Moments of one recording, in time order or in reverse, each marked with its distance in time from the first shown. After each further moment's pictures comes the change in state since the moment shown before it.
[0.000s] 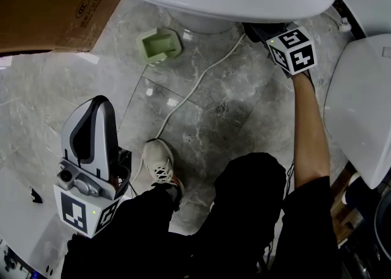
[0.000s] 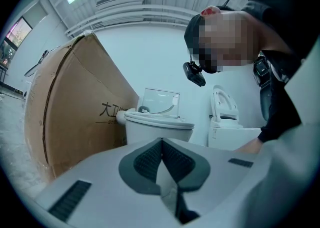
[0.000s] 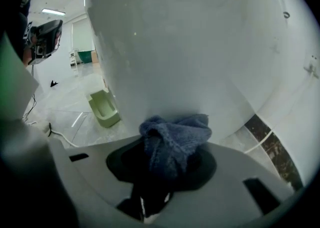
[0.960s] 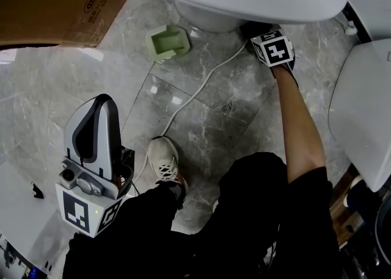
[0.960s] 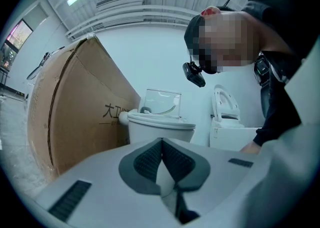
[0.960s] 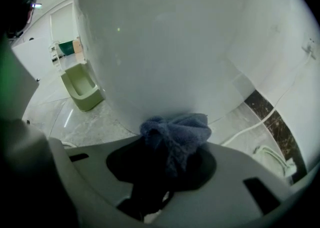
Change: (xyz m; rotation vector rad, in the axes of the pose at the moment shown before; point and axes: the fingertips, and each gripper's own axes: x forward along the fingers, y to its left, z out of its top) left arm -0.009 0.007 0.003 0.007 0.000 0.020; right arm 0.067 0.009 -0.069 0.084 0.197 -0.106
